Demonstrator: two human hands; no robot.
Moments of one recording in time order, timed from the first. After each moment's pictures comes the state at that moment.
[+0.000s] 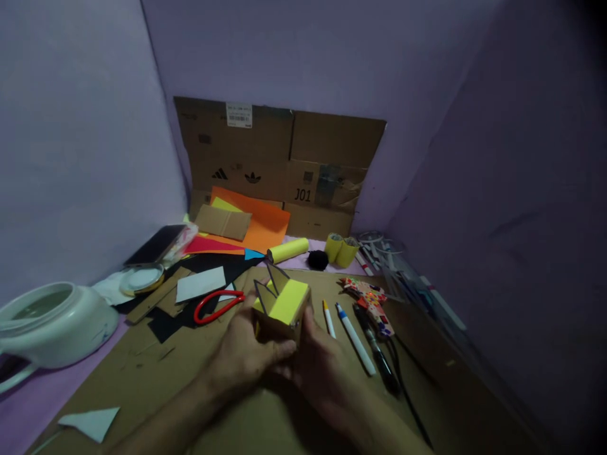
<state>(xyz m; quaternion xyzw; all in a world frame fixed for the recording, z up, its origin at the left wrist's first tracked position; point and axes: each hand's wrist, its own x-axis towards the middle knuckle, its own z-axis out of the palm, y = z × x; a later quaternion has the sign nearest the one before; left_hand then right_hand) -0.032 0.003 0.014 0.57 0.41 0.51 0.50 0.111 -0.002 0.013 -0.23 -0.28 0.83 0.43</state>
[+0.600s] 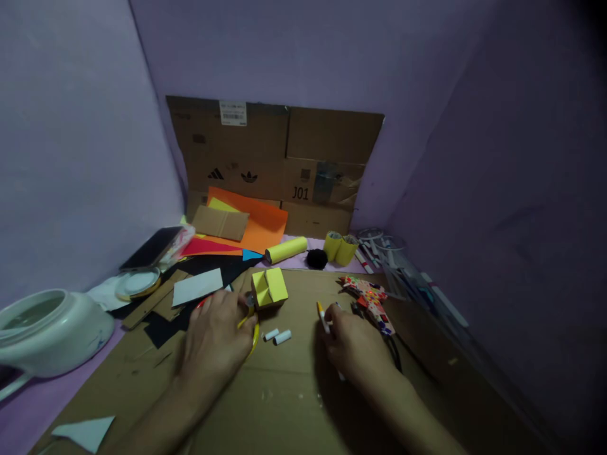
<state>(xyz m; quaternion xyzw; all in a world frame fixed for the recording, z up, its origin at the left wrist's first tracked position) -0.050 0.016 0.018 0.64 0.72 0.24 0.11 0.162 0.024 0.020 -0.68 -0.72 0.13 0.05</state>
